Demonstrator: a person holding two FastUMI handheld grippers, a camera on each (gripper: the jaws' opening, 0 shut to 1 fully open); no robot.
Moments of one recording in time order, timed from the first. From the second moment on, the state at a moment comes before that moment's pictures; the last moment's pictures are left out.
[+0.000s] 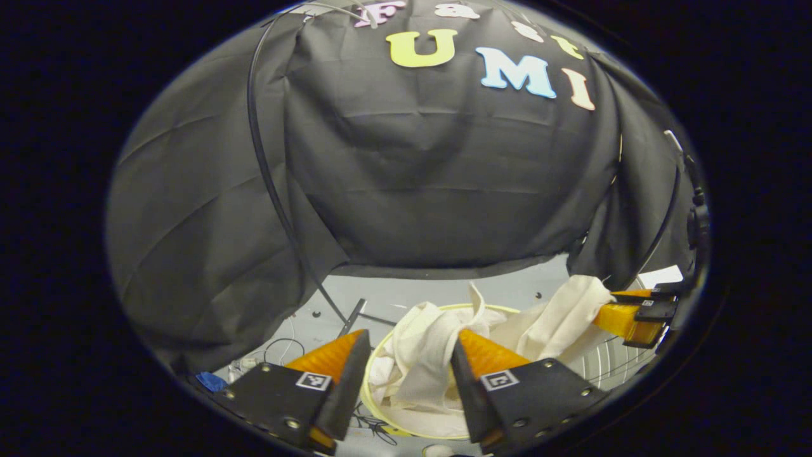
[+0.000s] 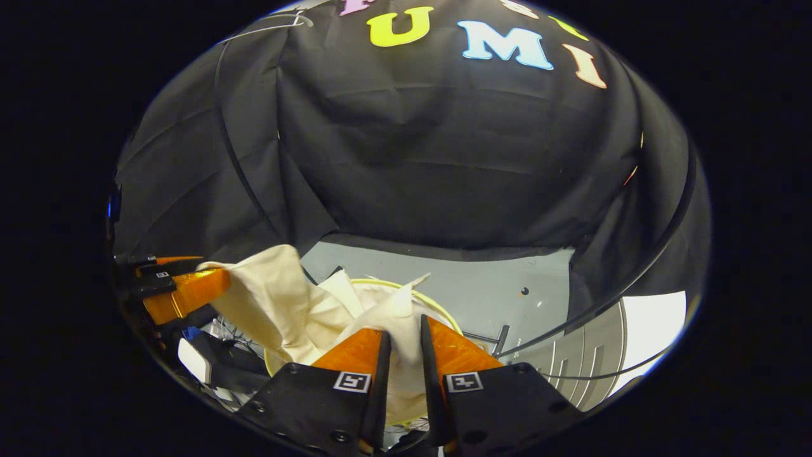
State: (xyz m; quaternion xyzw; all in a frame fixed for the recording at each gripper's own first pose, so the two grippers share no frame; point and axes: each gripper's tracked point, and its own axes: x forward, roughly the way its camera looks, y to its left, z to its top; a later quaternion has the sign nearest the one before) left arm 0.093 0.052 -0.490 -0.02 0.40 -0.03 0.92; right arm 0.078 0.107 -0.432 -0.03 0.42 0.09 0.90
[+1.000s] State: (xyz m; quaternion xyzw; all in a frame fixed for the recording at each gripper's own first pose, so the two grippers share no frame) left arm 0.107 0.057 -0.297 -0.01 0.27 -0.04 0.96; right arm 0.083 0.088 -0.249 -0.02 0.28 0.05 0.96
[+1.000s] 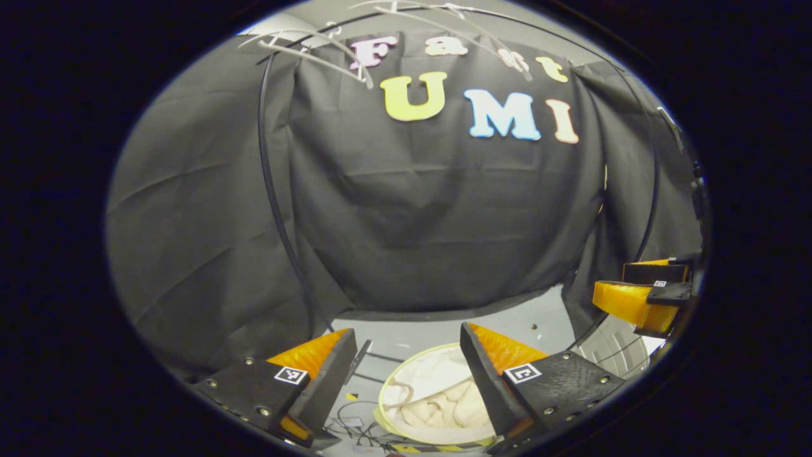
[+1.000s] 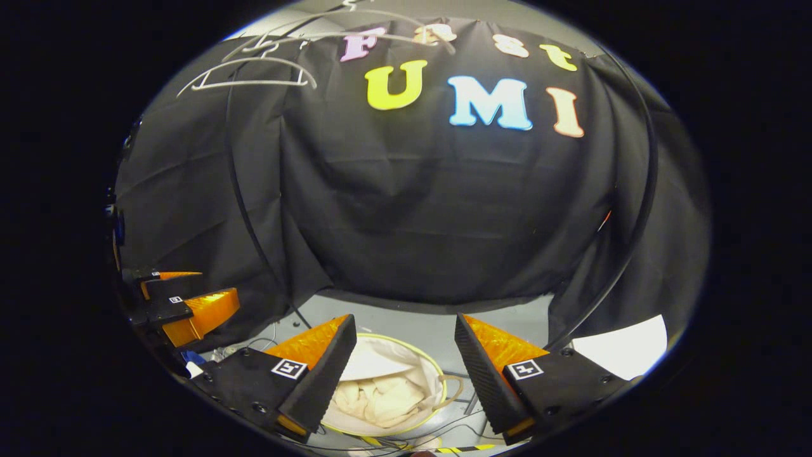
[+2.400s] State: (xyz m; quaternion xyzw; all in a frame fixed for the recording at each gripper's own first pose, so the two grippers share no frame) left arm -0.052 0.020 0.032 -0.01 0.02 -0.05 1.00; right arm -0.111 -0.077 -0.003 -0.02 0.06 -0.07 1.00
